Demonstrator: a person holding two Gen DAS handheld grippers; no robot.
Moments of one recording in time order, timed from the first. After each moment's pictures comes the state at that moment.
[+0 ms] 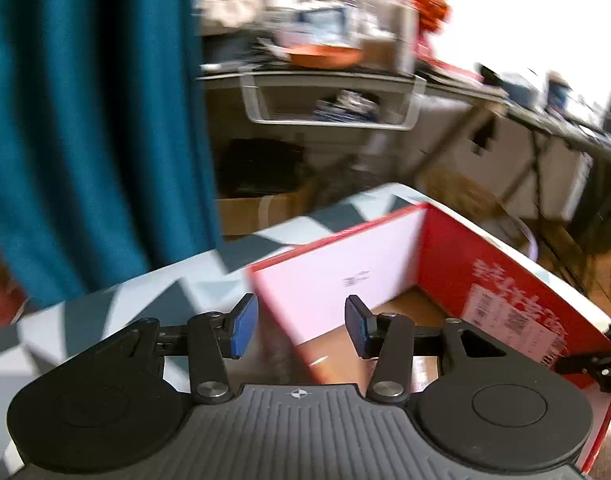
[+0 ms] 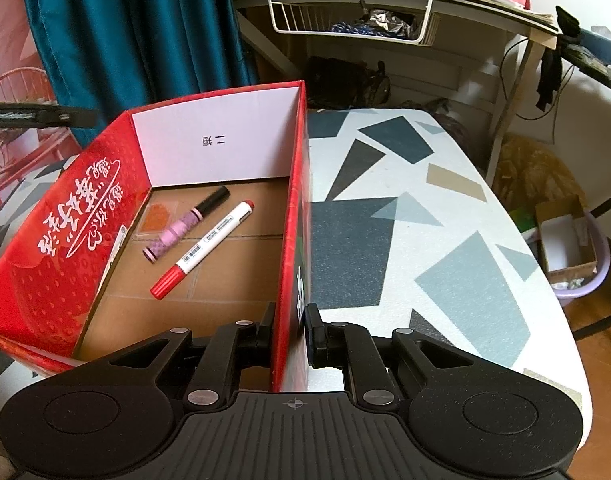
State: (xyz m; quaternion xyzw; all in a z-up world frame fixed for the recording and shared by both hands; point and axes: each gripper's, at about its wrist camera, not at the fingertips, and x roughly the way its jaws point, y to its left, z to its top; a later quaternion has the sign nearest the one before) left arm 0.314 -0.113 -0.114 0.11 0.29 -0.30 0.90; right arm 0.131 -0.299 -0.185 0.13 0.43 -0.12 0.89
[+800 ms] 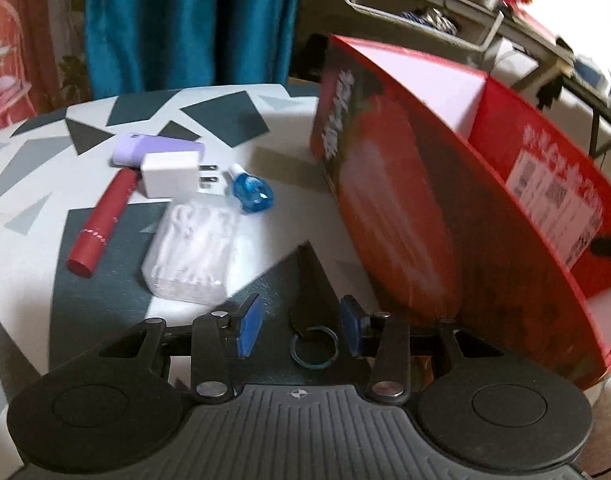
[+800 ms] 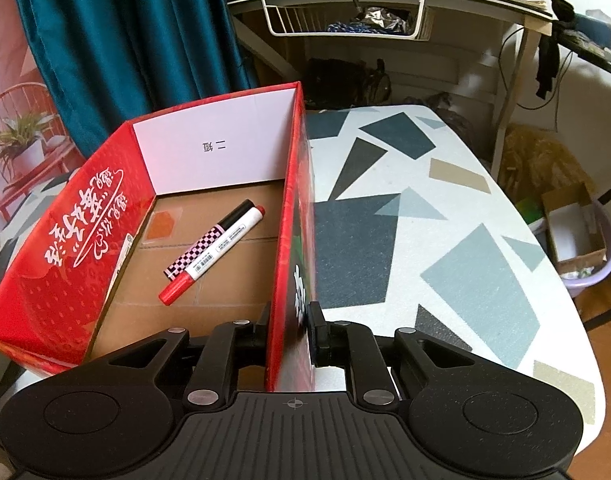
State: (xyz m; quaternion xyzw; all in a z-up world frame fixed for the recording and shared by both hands) left arm 0.242 -0.054 -0.225 0.04 0.41 -0.21 0.88; right arm 0.128 -0.304 -0.187 0.15 0.42 -0.12 0.89
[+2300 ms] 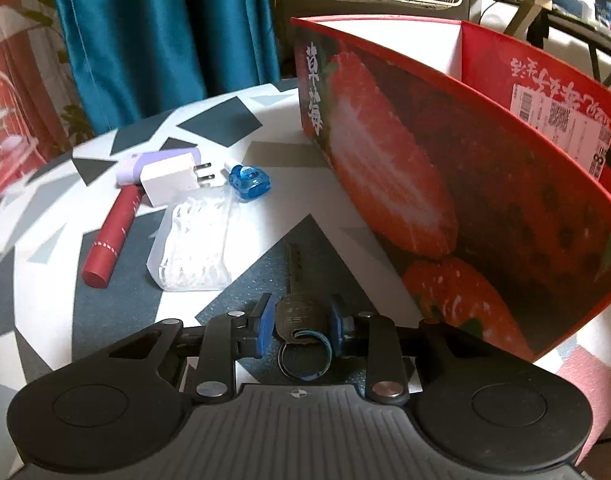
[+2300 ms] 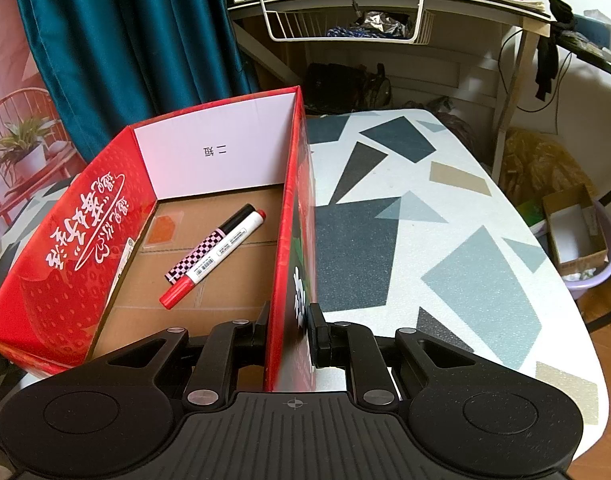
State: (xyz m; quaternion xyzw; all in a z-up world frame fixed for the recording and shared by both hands) left arm 0.218 -0.064 -0.232 0.13 0.39 -0.20 0.89; right arm 0.127 -0.304 -0.187 0.15 0.41 -0.12 0.89
